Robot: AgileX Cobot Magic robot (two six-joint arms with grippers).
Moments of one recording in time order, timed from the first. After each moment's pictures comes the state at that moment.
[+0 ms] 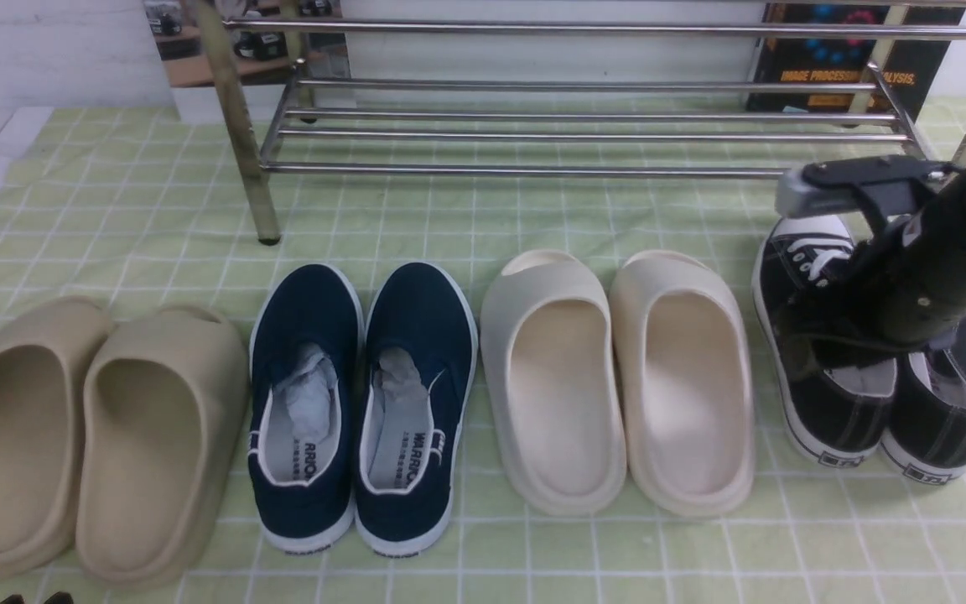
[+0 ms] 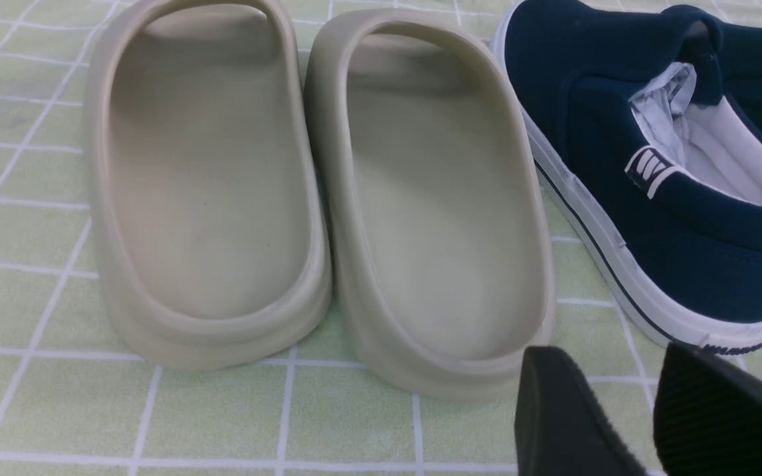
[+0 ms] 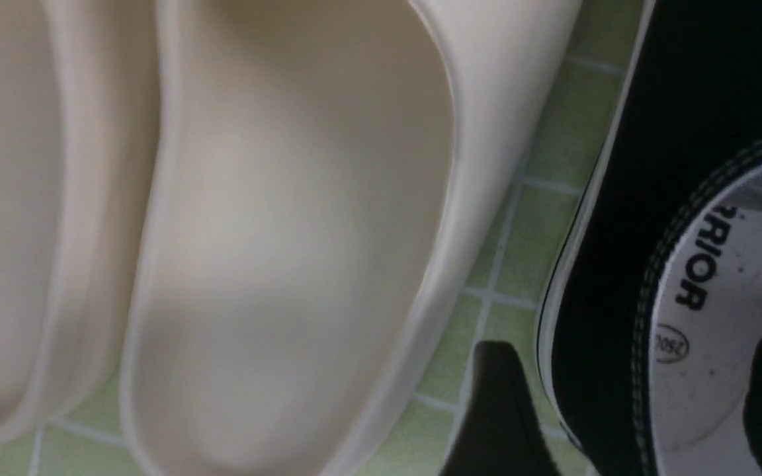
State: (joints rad) right arm 0.24 1.67 -1.15 0.12 0.76 0.03; left arm -0.08 -0.01 0.03 -0.02 0.40 -0.13
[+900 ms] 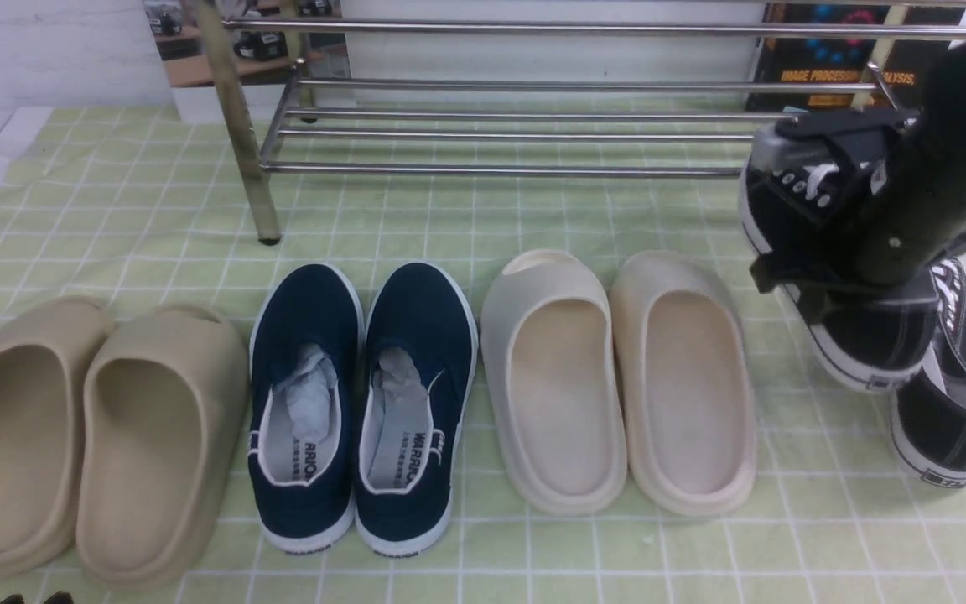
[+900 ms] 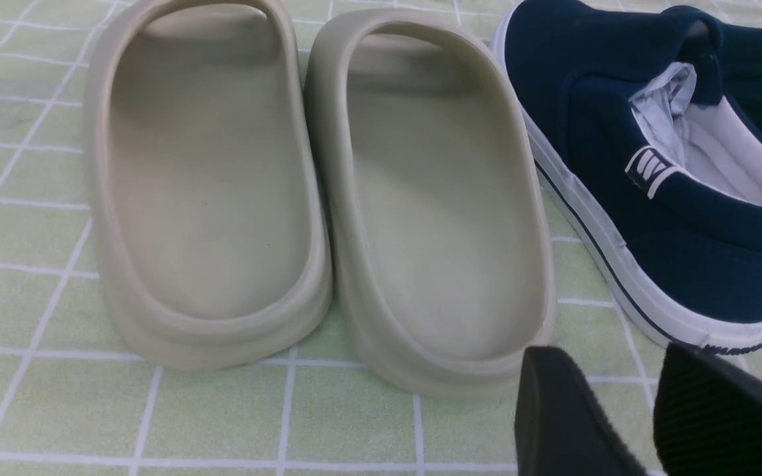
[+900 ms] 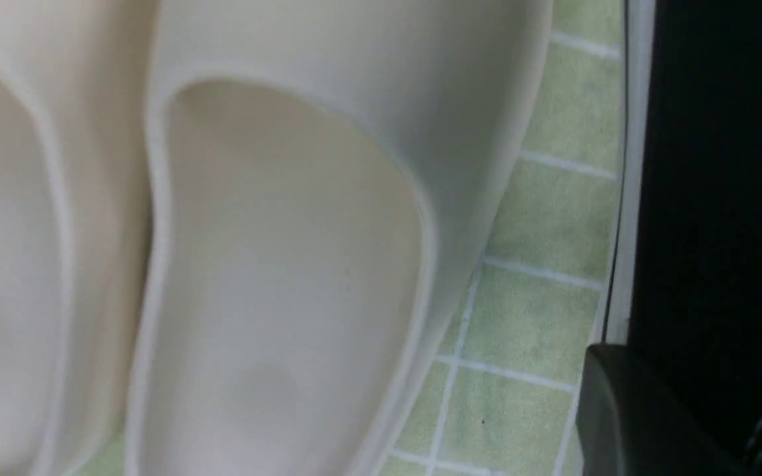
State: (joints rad) right arm 0.28 1.73 -1.39 0.02 0.92 0.10; left arm -0.08 -0.01 0.03 -0.02 0.40 -0.13
